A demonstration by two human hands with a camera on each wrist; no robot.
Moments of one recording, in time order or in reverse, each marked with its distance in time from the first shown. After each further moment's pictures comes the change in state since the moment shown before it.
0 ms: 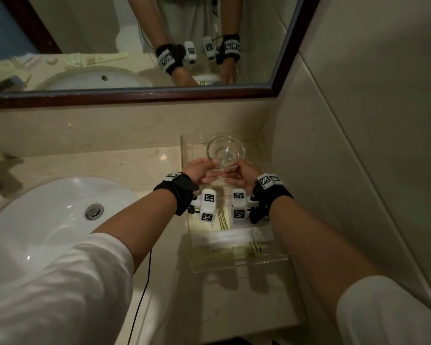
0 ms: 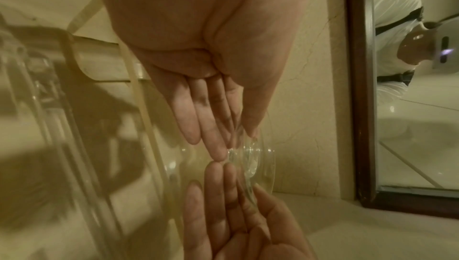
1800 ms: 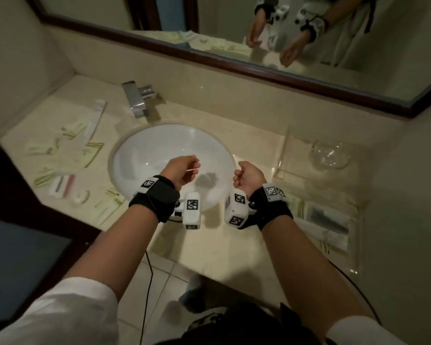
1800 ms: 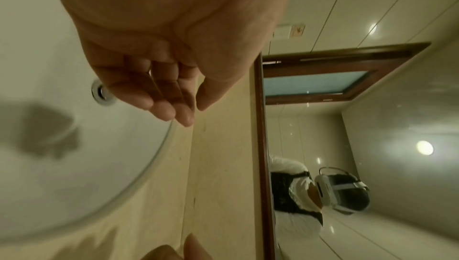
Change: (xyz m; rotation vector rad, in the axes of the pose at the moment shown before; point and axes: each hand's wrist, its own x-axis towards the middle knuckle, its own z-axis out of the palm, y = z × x) left_hand -0.299 -0.019 -0.125 -0.228 0.784 0.093; right_hand -0.117 0.111 0.200 -0.129 -0.165 0.211
